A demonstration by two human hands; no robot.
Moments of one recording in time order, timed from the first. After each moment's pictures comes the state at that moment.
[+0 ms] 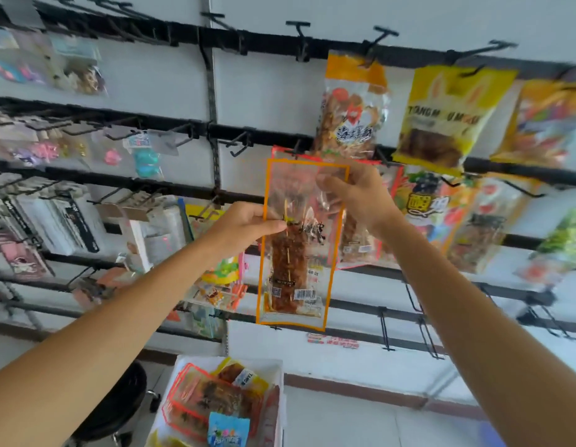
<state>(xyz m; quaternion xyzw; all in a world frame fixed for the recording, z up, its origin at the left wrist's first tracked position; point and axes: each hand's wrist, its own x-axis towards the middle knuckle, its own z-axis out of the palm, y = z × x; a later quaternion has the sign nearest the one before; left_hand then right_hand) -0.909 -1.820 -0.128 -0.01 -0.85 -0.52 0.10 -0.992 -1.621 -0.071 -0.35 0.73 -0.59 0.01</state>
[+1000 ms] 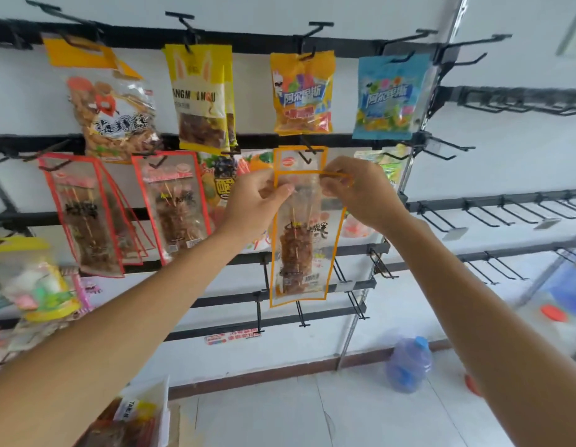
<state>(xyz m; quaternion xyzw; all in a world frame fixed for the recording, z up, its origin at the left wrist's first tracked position) -1.032 -1.459 -0.105 -0.18 -0.79 -0.53 0.23 -1.059 -1.259 -0.078 -0.25 0.87 -0.35 -0.24</state>
